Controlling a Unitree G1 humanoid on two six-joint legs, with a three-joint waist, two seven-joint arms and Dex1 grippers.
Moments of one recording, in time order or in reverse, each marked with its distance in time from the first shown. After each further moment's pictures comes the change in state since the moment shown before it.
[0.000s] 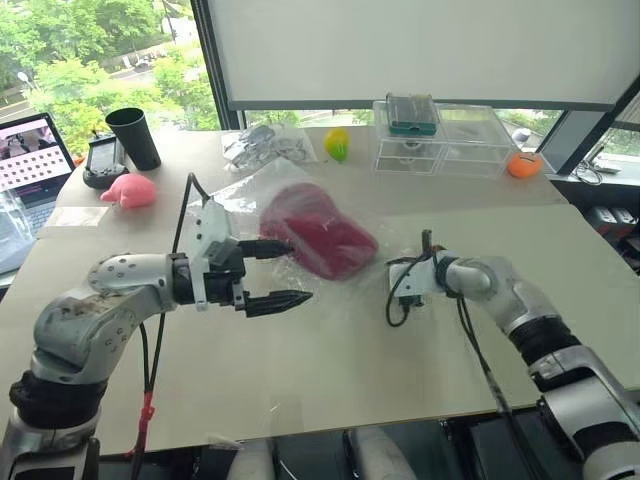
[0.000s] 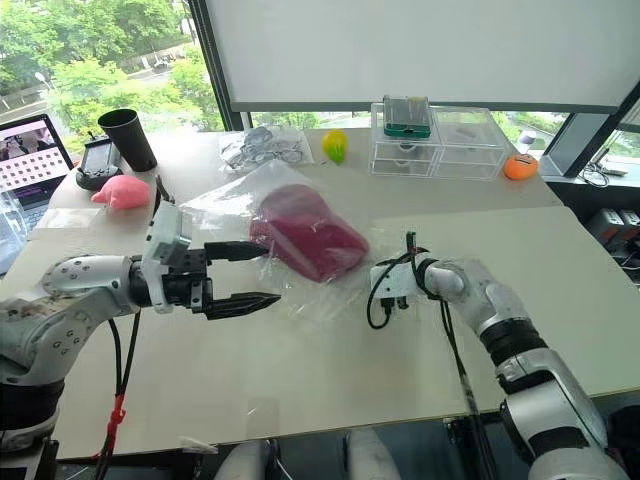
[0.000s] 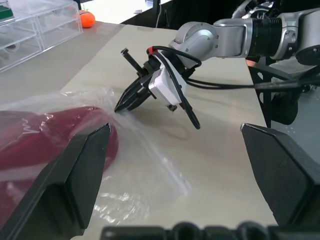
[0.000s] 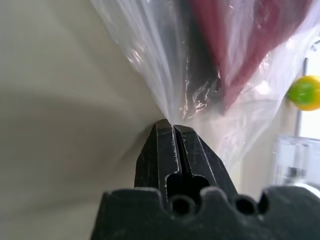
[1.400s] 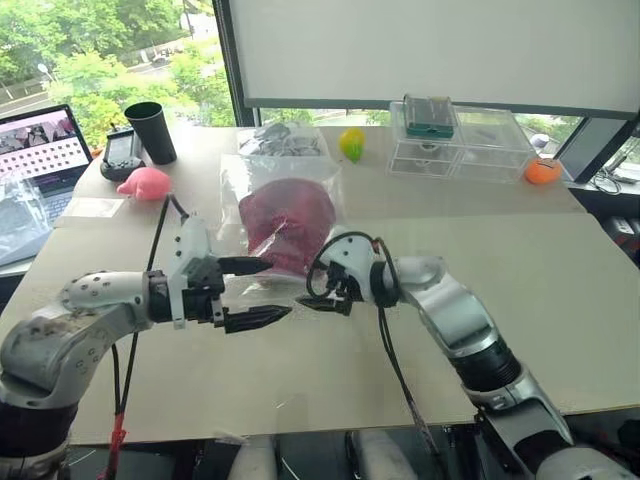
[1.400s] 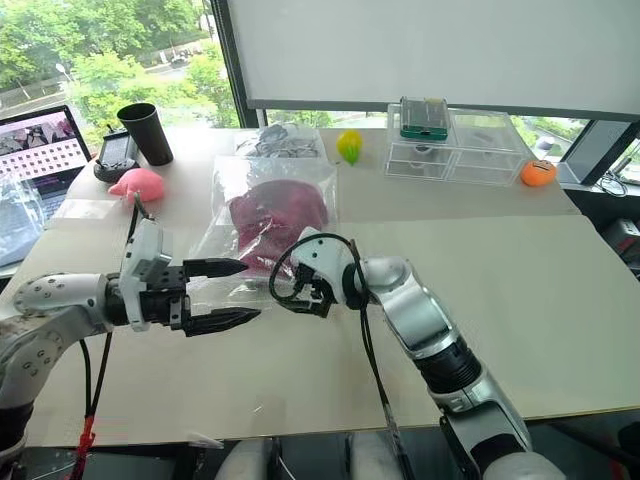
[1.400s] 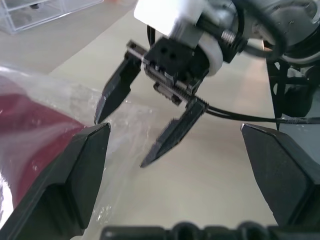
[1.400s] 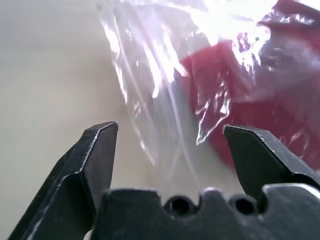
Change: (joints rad) left arm 0.178 0.090 0.128 -0.071 -0.043 0.037 0.025; right arm -0.017 0.309 0.006 -0.651 0.464 1.076 0.148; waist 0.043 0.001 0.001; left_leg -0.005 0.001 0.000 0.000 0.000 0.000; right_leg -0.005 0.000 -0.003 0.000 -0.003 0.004
